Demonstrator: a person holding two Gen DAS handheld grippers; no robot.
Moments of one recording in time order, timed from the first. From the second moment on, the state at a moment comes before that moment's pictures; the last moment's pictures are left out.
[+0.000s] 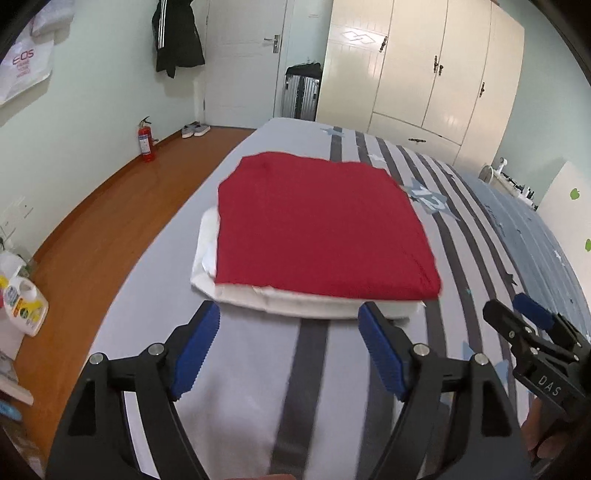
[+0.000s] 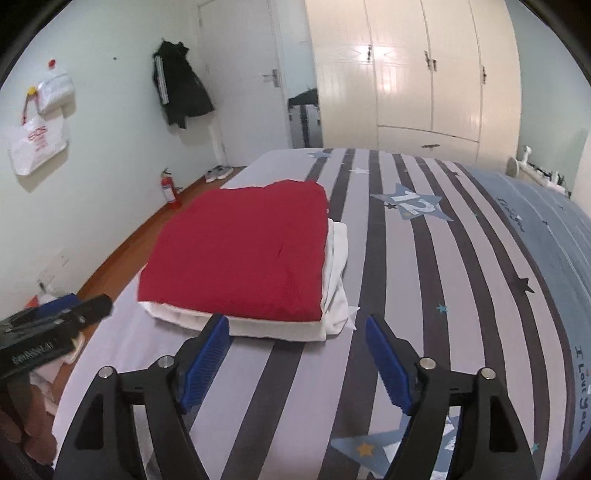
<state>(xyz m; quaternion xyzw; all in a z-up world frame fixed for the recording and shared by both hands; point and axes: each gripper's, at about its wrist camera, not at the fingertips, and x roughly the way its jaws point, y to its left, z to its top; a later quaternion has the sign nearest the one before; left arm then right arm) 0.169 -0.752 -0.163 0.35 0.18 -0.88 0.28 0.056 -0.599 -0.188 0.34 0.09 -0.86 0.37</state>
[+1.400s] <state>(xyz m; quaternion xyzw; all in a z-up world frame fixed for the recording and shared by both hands) 0.271 -0.542 -0.125 0.22 0.13 -0.92 0.31 0.146 -0.398 -0.160 0.19 0.05 -0.89 0.41</state>
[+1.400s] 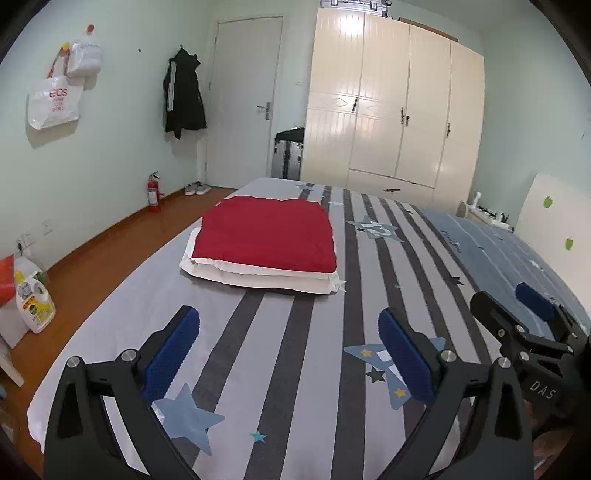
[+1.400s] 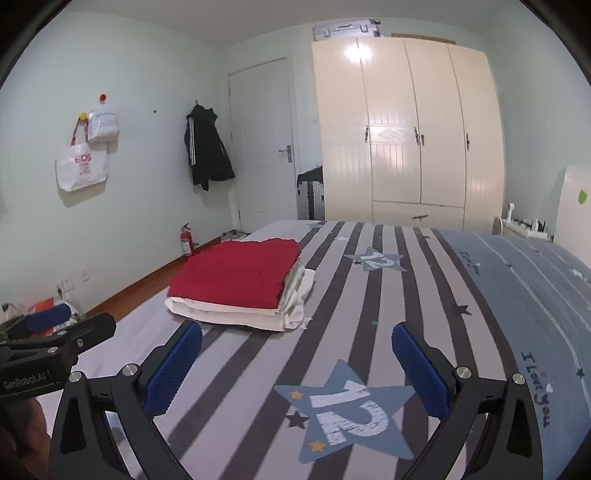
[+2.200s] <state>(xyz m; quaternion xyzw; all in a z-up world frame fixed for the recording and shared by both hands) 0.312 -0.531 -0.081 0.21 0.12 -0.92 0.31 0.186 -0.403 -0.114 0.18 0.06 -0.90 0.40</state>
